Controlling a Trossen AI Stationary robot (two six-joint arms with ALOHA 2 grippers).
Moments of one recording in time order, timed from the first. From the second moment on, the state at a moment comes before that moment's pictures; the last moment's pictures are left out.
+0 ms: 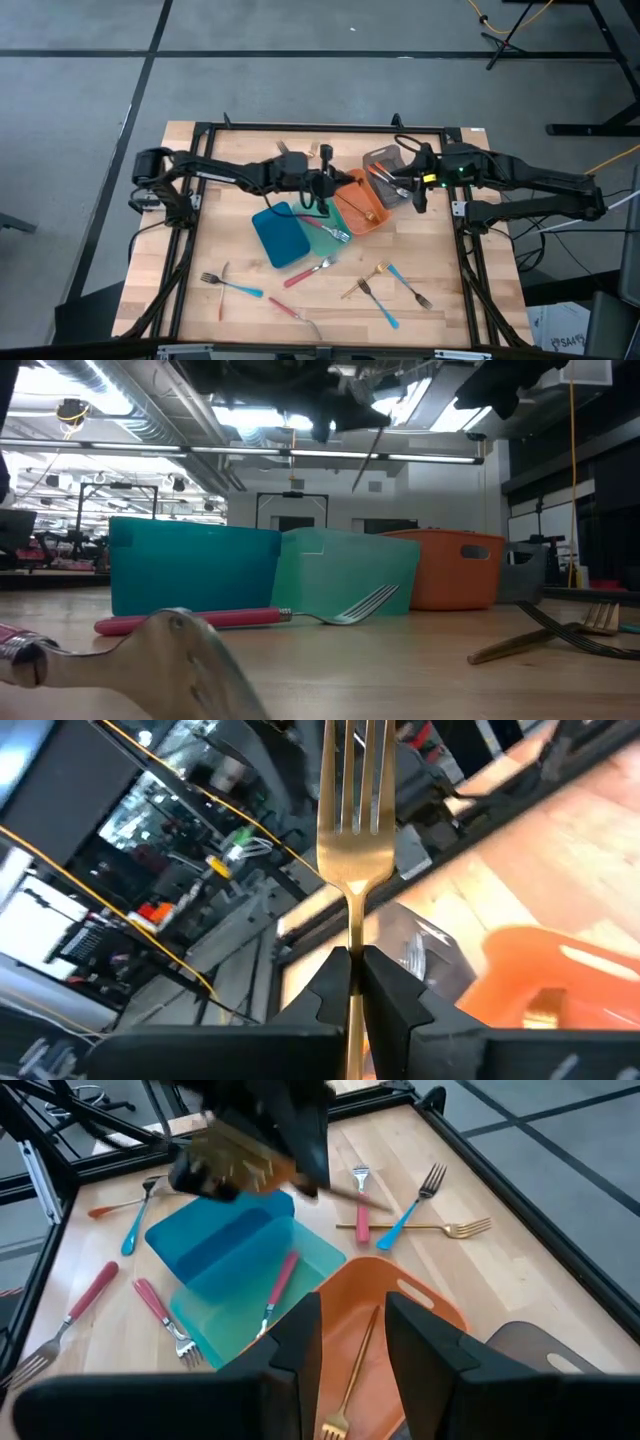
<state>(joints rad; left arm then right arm) 0.11 1.69 1.10 0.40 -0.08 0.70 -0.13 0.83 0.92 -0.58 0.02 0.15</state>
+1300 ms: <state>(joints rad) 0.10 1.91 1.10 0.27 -0.06 0.63 -0.13 1.00 0.92 -0.58 0.04 0.16</state>
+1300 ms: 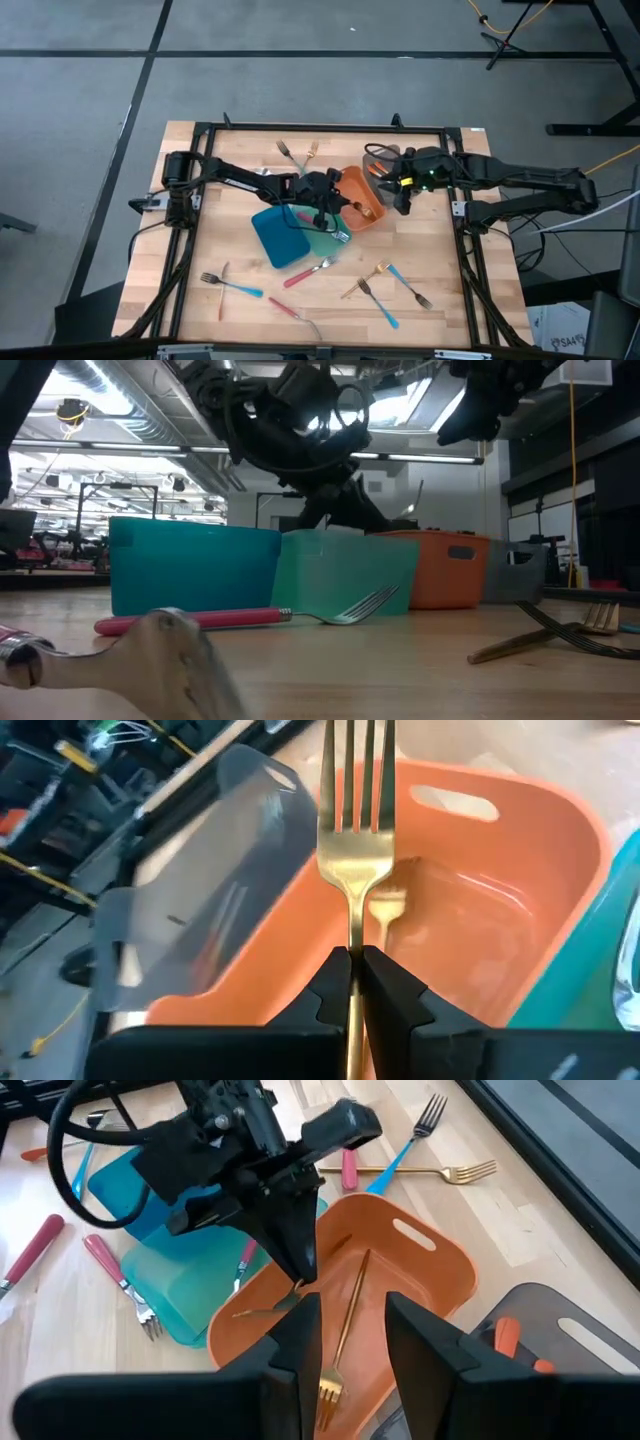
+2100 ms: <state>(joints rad) 0.10 1.96 1.10 0.29 -0.04 0.64 -0.13 1.01 0.92 -0.58 0.04 0.16</state>
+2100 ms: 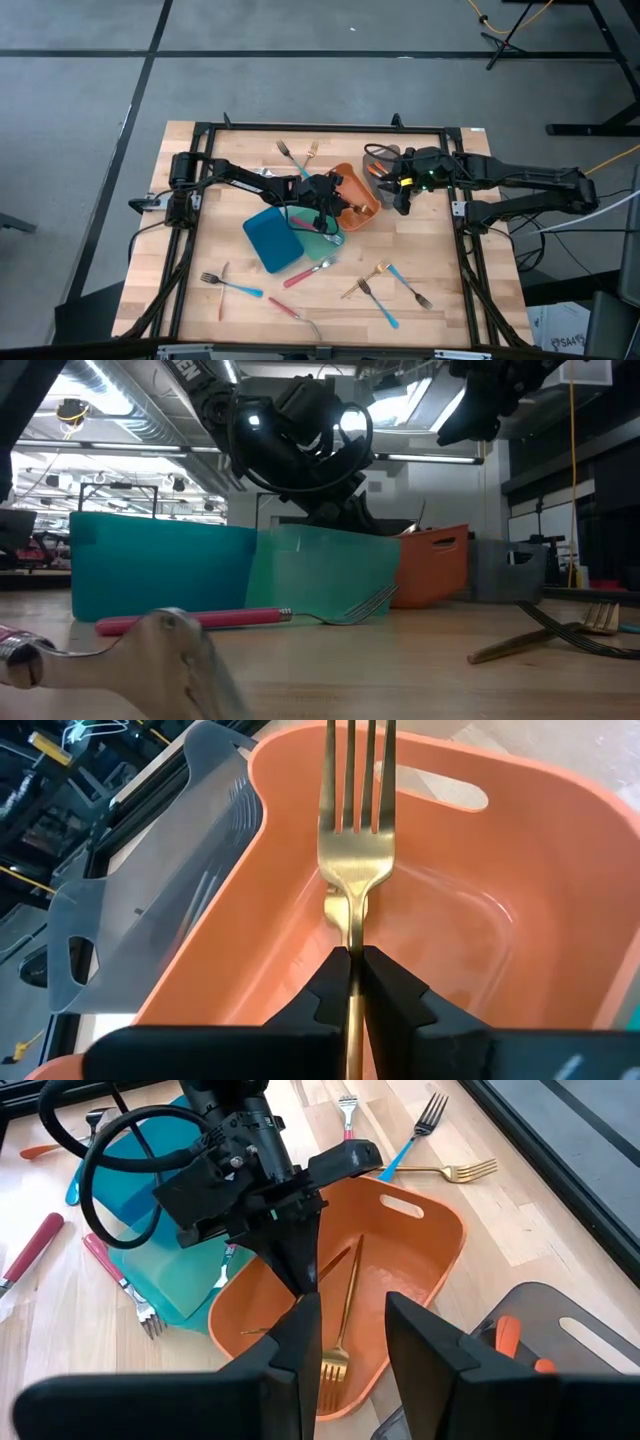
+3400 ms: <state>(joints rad) 0.10 1.93 1.10 0.43 -0.04 0.63 -0.13 1.00 0.92 -0.58 0.03 0.15</state>
